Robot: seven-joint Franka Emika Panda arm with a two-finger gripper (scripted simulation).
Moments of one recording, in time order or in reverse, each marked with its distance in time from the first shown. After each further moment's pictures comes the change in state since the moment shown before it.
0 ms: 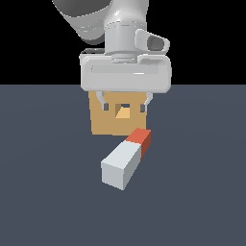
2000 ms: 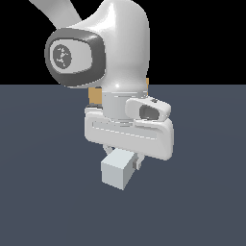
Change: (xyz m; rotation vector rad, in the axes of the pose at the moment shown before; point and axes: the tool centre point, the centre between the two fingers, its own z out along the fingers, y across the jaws) arm -0.051 0.007 0.116 -0.013 0.018 0.357
